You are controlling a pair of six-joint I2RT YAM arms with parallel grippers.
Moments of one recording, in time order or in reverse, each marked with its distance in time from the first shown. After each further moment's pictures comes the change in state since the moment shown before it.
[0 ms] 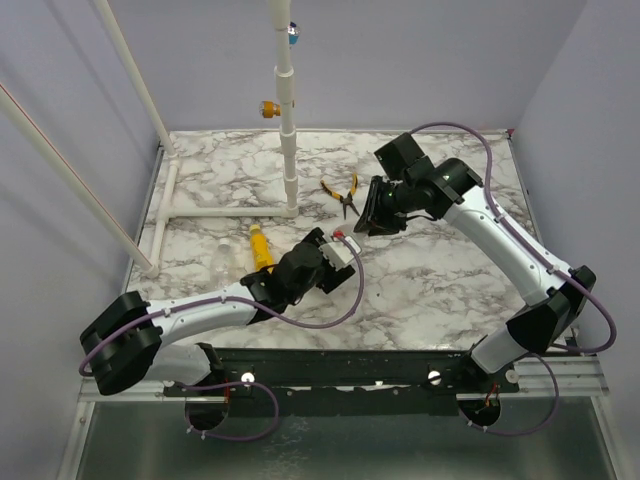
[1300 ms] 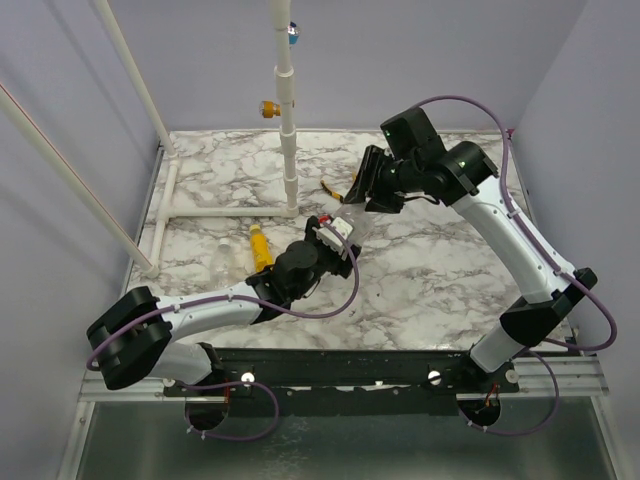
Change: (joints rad) left arm -0.005 0.053 -0.006 0.337 -0.063 -0.214; right arm 0.009 0.056 0.269 -0.032 0.040 0.046
